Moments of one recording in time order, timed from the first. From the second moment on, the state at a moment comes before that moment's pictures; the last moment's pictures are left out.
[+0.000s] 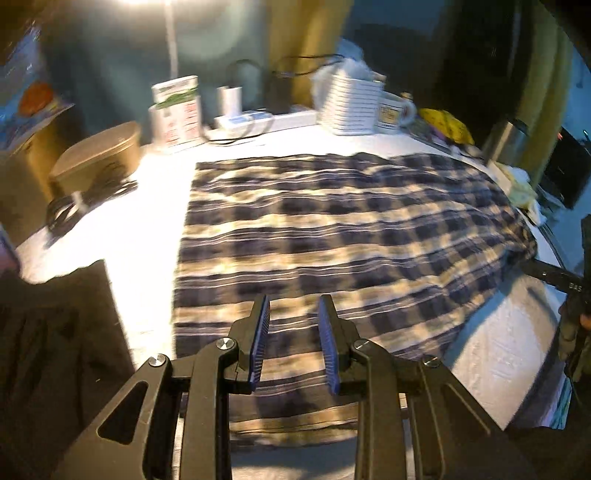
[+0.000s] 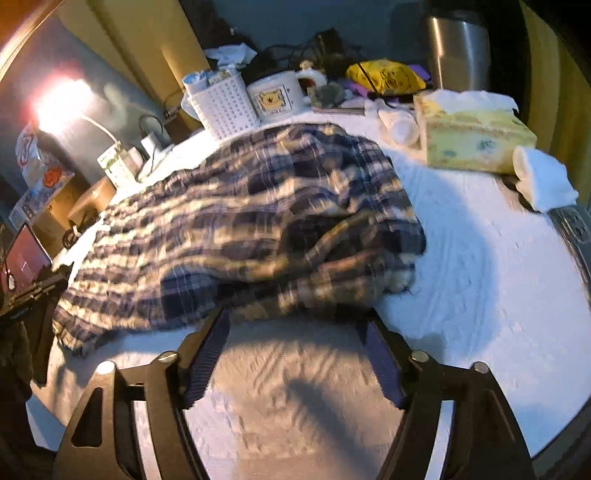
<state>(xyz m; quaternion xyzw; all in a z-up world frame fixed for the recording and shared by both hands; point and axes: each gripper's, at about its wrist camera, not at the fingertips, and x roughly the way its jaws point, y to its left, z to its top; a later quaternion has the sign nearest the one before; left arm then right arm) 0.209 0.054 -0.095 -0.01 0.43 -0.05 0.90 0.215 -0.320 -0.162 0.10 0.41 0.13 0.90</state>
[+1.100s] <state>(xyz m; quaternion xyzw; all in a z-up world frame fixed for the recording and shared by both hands) 0.210 0.063 -0.078 -0.02 0.43 0.01 0.90 0.285 -0.374 -0.107 0.17 0.32 0.13 0.92</state>
